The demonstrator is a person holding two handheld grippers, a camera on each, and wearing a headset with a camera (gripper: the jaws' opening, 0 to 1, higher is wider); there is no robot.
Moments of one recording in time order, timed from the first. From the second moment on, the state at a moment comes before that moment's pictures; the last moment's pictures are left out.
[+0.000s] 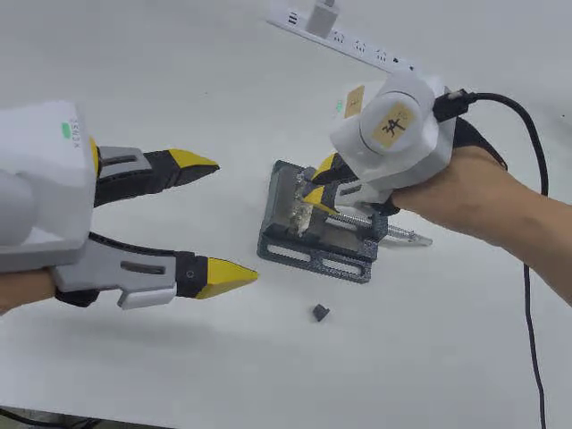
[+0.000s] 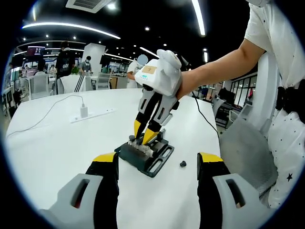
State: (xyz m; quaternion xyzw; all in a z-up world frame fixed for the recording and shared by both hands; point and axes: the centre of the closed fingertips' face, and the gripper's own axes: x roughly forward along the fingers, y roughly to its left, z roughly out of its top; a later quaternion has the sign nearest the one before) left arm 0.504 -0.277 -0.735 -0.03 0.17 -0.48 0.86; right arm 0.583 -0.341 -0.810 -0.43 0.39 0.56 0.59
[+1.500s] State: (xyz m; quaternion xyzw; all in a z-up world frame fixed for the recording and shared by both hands) left arm 0.503 -0.279 -0.735 -0.03 0.17 -0.48 0.86; right arm 0.583 -0.339 -0.803 -0.36 0.41 0.57 0.62
